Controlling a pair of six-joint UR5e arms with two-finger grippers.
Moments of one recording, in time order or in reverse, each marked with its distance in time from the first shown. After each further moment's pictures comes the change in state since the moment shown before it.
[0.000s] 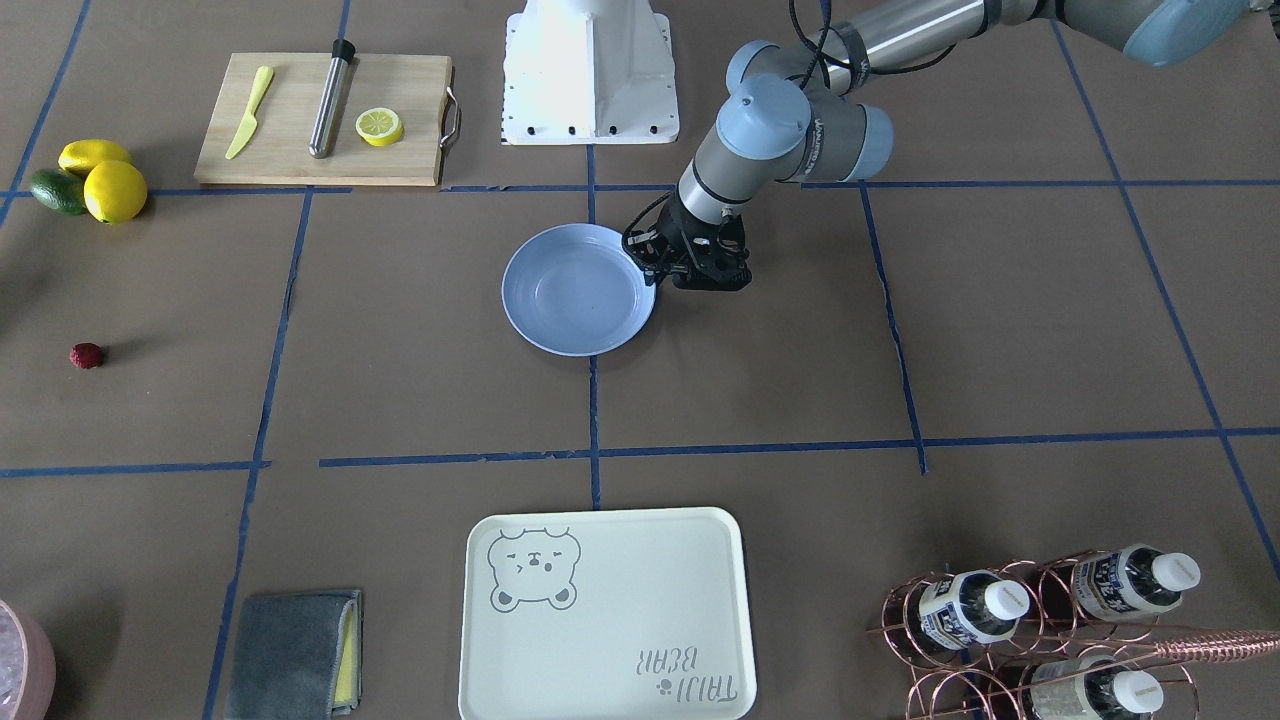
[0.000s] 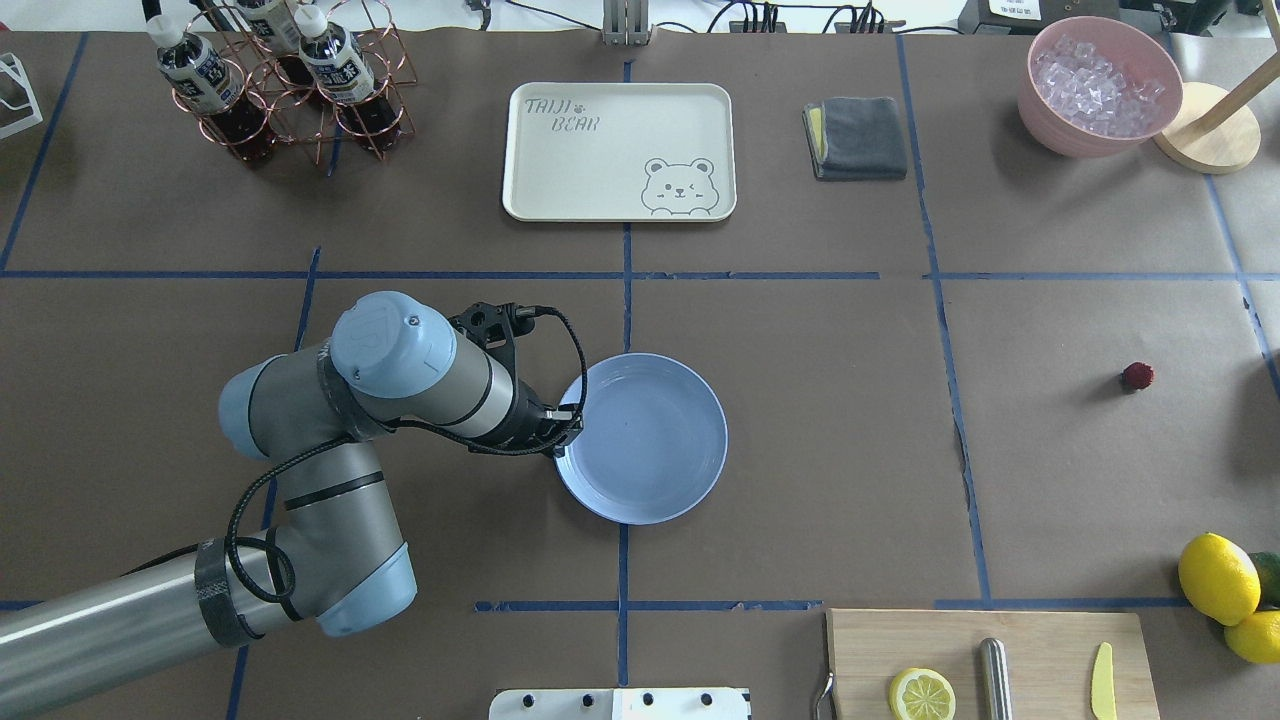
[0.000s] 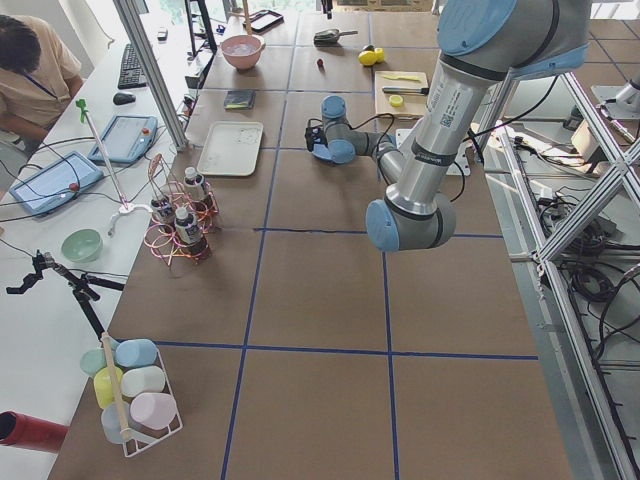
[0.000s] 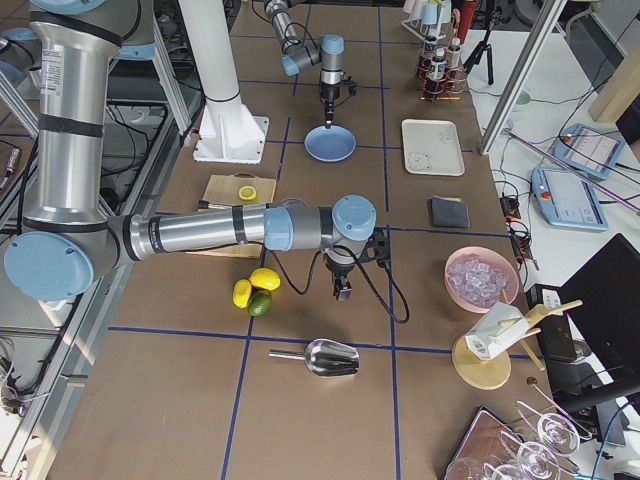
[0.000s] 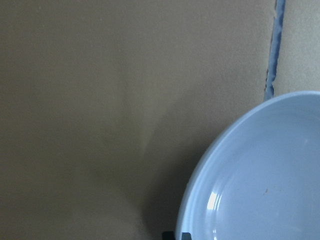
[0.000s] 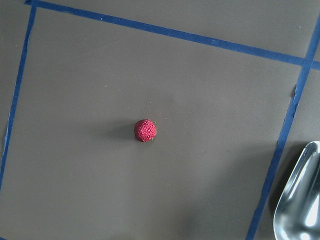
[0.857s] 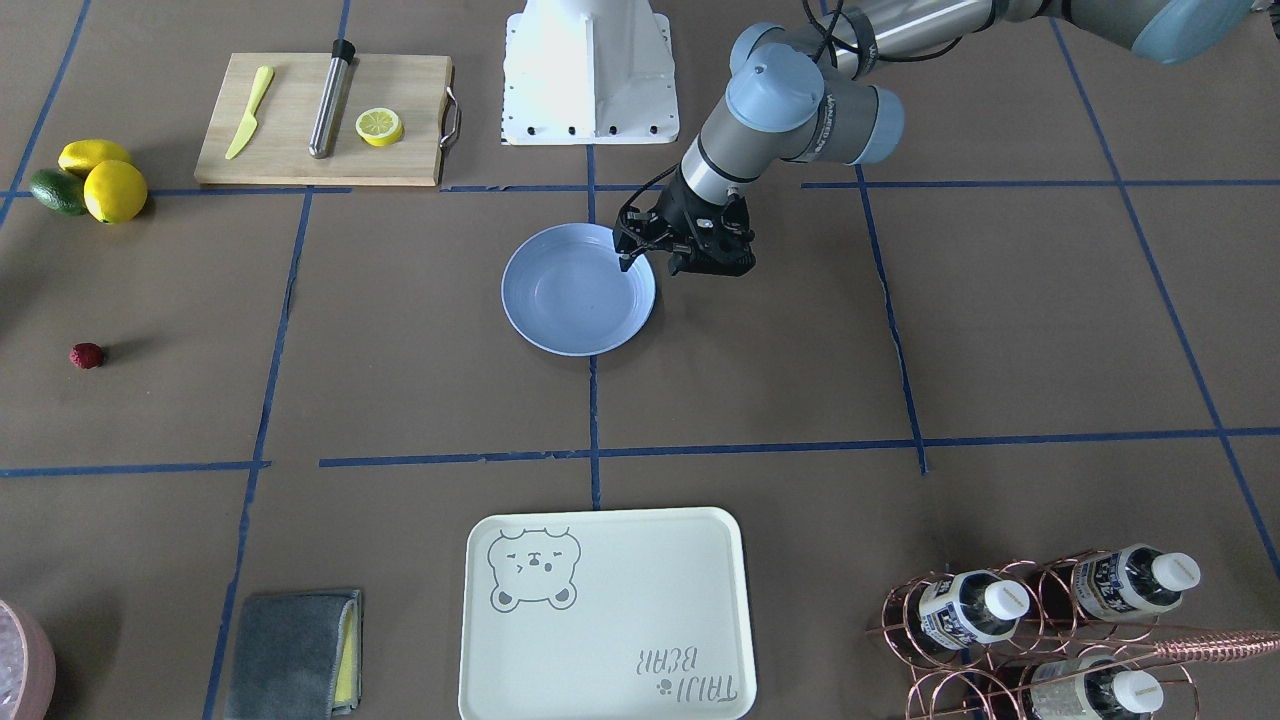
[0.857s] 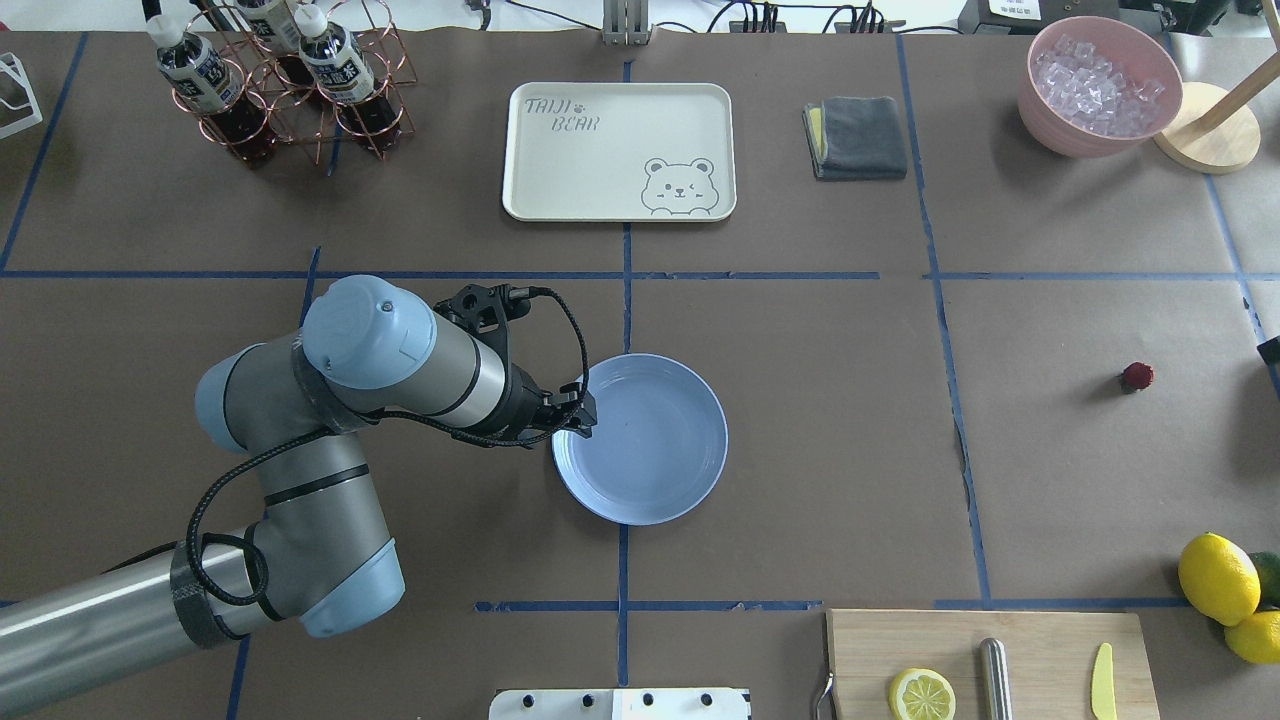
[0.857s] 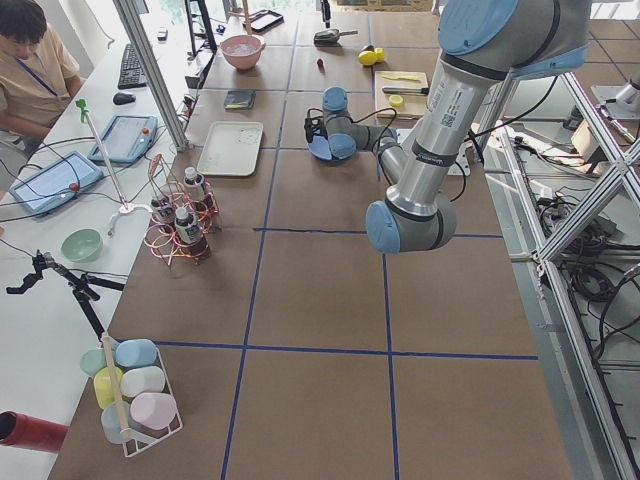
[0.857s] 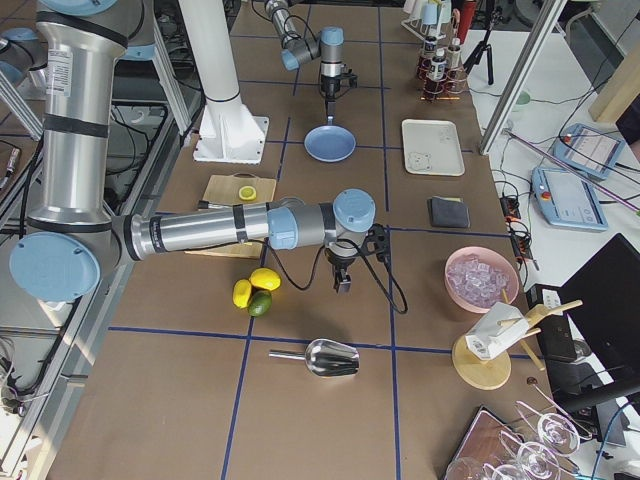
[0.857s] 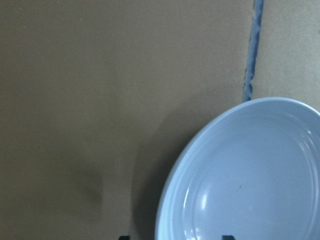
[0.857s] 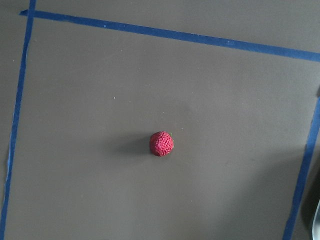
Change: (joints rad) left arm -0.019 0.014 -0.079 0.003 0.004 -0.013; right arm -0.147 -0.008 -0.014 0.224 -0.064 0.344
